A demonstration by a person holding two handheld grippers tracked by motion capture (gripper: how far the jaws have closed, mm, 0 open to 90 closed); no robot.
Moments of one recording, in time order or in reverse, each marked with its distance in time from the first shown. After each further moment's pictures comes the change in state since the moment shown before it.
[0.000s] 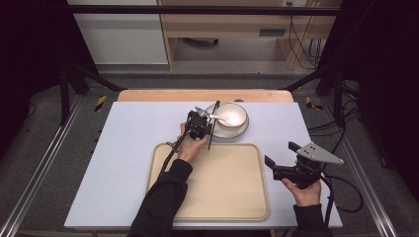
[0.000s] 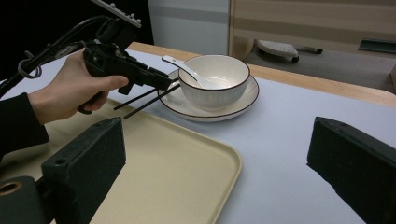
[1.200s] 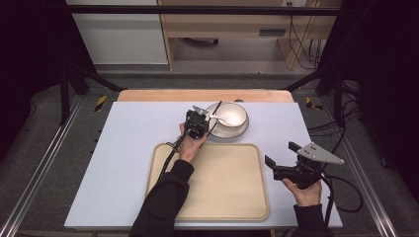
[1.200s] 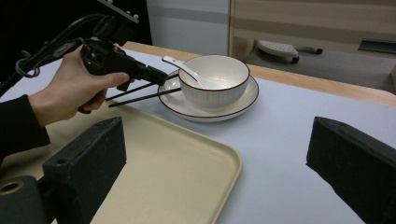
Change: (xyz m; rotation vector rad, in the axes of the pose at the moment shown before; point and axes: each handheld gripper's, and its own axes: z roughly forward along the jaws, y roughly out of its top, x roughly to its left) left arm 0.003 0.002 -0.007 -0.004 0.043 -0.074; right arm 0.000 0.000 -0.001 -0.002 0.004 0.000
